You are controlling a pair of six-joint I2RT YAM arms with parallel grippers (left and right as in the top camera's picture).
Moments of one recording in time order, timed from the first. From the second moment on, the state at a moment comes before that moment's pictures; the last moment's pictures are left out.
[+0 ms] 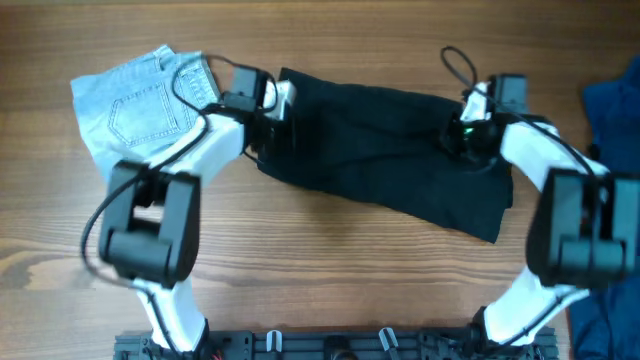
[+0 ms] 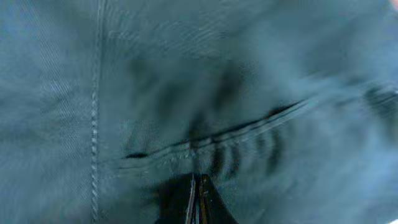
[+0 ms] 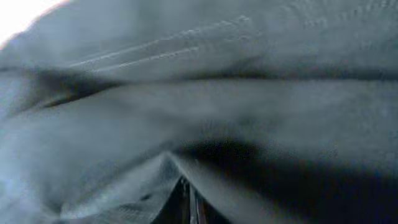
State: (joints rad) left arm -0.27 2.00 1.23 -0.42 0.46 -0.26; right arm -0.08 1.94 1.09 -0.36 -0.41 0.39
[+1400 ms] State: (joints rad) left arm -0.09 2.08 1.42 -0.66 0.52 -0.27; right arm 0.03 1.83 1.10 -0.85 -0.28 0.42
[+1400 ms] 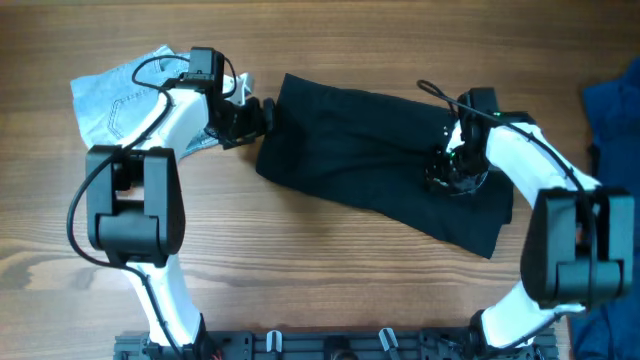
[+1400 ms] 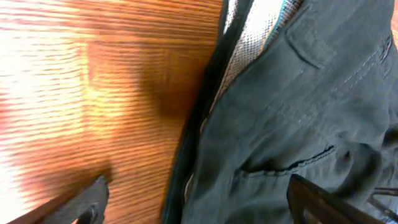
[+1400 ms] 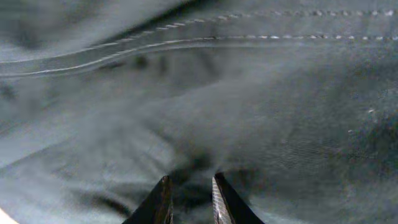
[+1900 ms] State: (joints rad) left arm -0.18 2.20 1.47 -0.54 0.63 -0.38; right arm 0.03 1.85 1.10 -0.88 -0.26 0.43
